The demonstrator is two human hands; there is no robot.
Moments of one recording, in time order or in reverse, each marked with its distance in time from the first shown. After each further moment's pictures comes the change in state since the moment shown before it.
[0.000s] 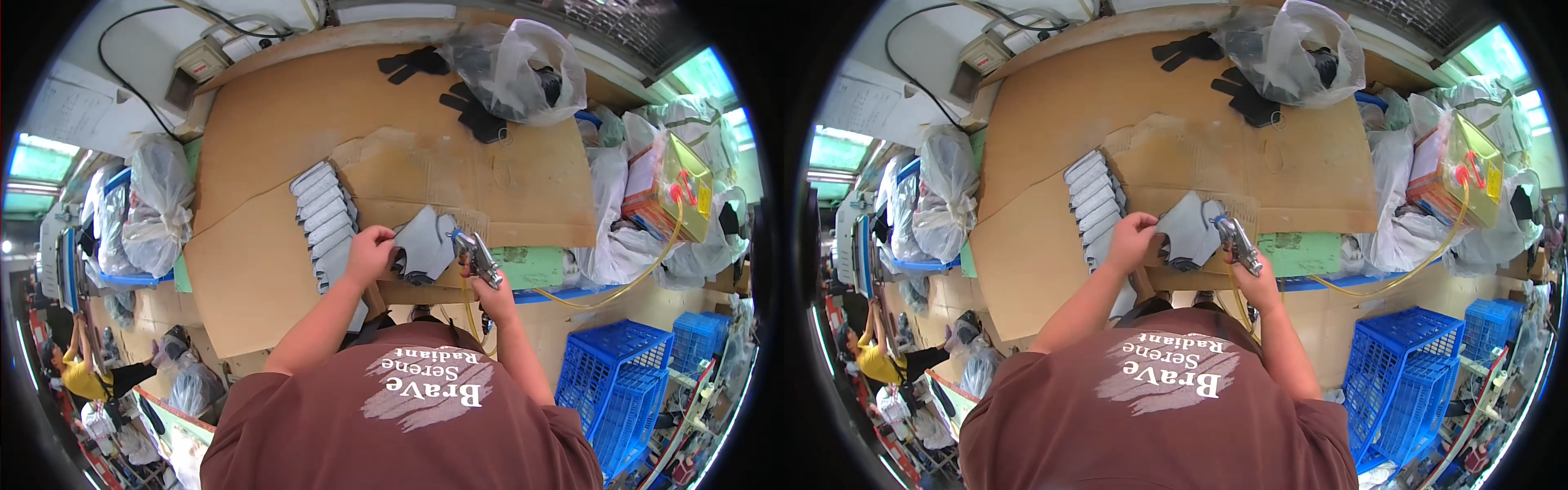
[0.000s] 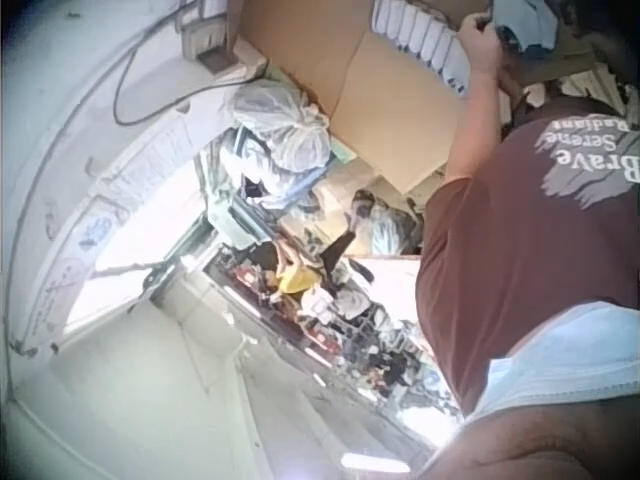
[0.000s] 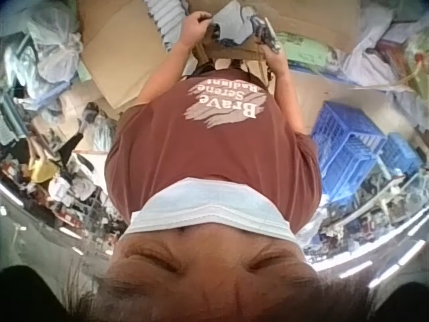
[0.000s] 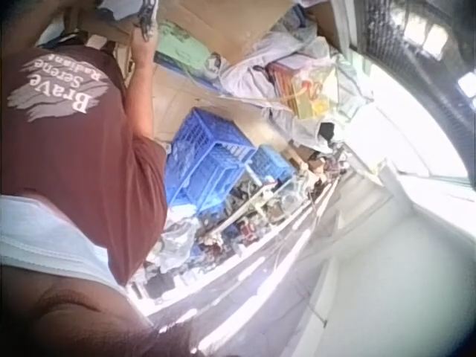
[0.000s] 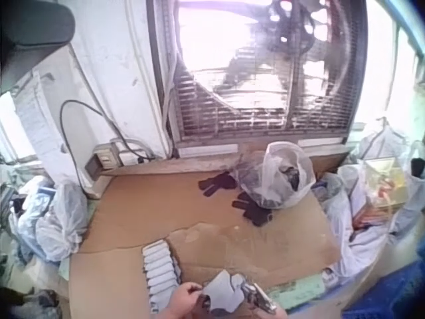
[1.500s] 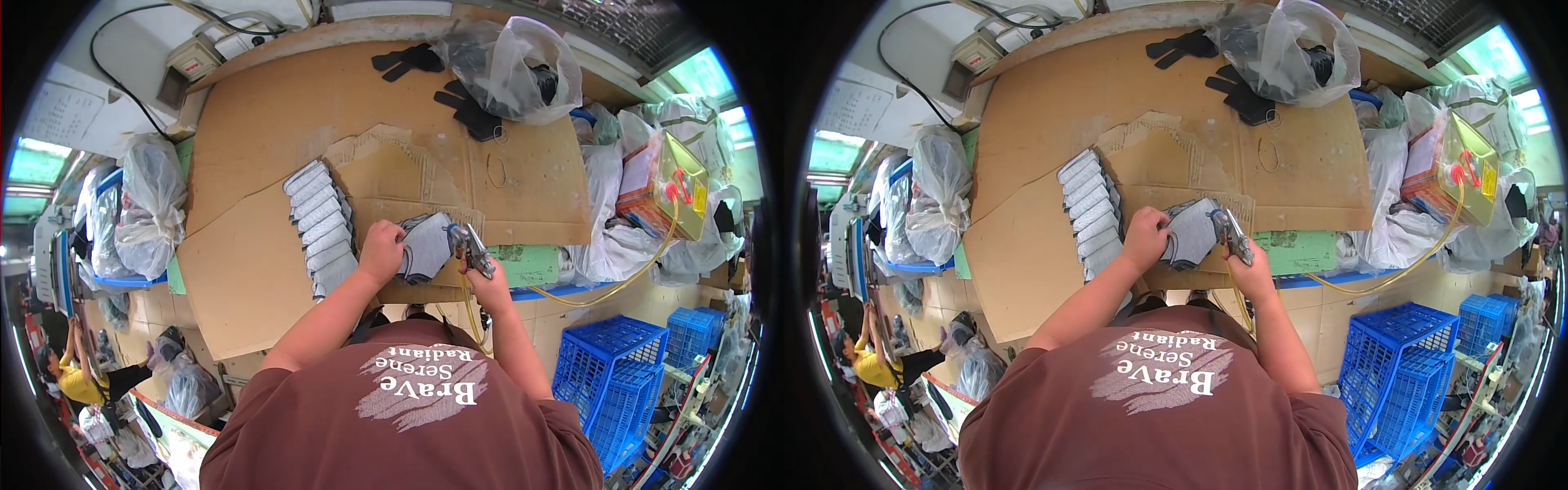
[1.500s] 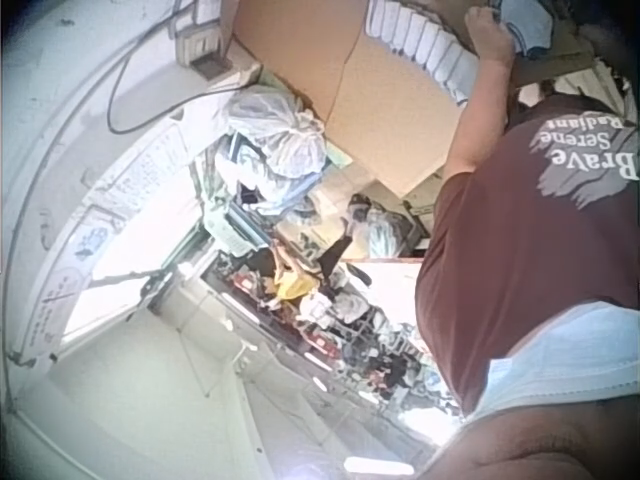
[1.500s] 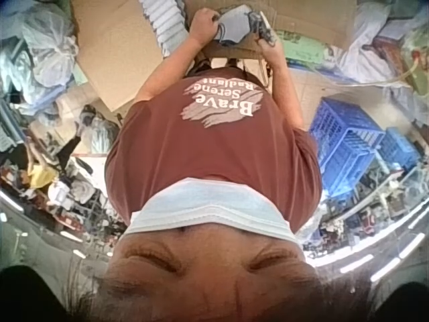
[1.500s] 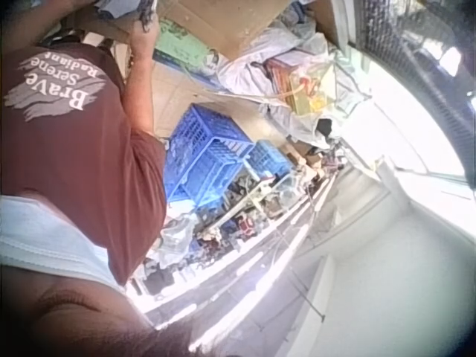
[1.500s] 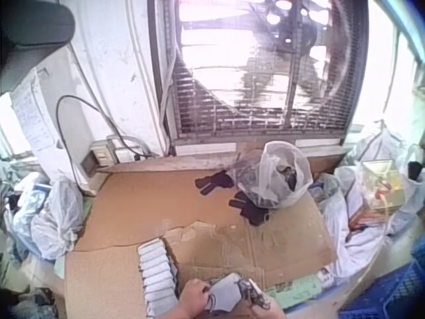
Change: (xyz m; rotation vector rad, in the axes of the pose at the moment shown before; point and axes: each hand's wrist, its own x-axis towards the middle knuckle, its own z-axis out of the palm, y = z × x) left_hand 0.013 -0.018 0.025 0.363 0.000 0.400; right_hand 0.015 0.006 0.005 -0.052 0.061 -0.113
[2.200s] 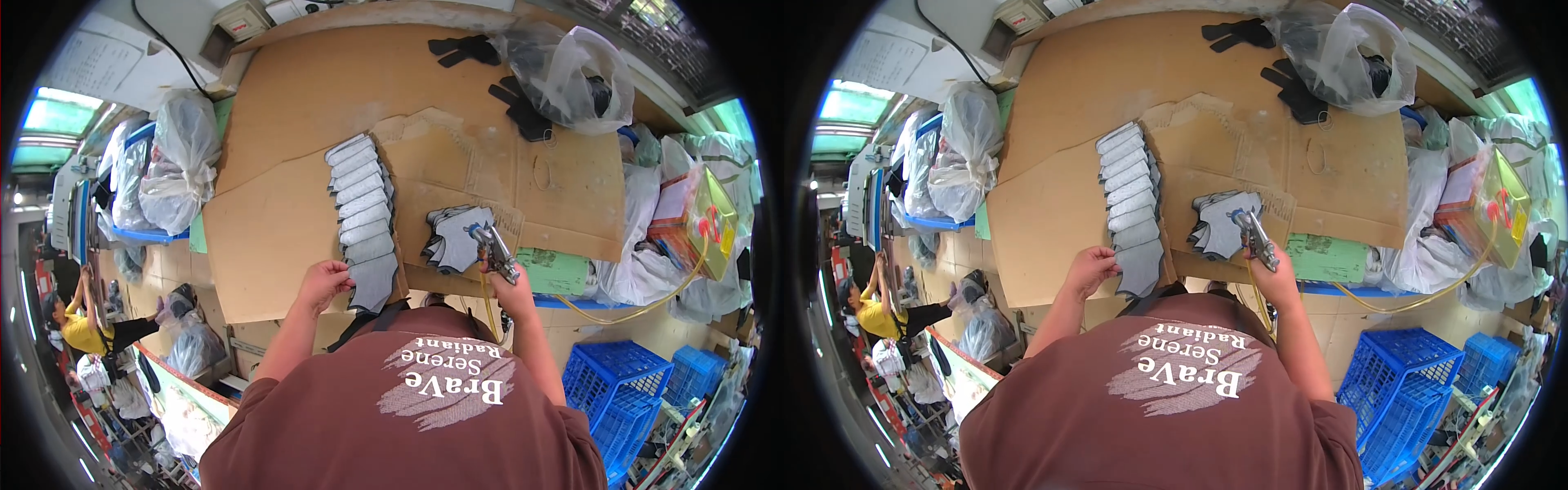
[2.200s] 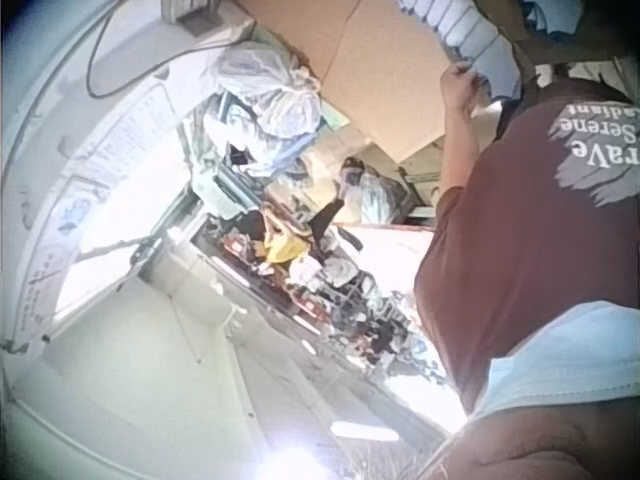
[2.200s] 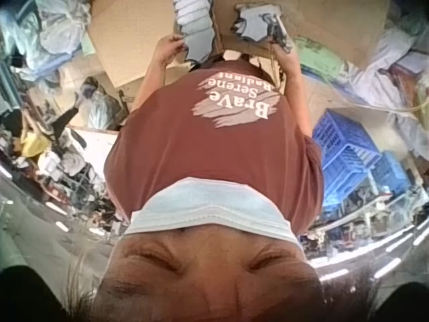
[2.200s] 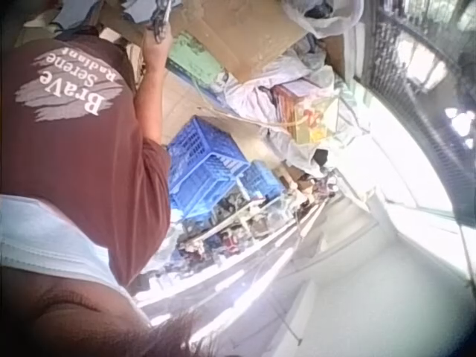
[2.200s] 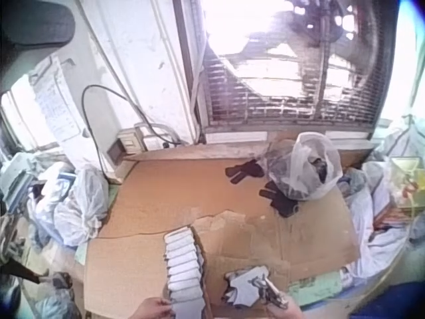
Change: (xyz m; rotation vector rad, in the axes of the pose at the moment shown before) left_hand -0.130 -0.057 -0.122 -0.928 0.038 -1.112; right_hand -0.005 -0.014 0.009 -0.016 -0.181 0.059
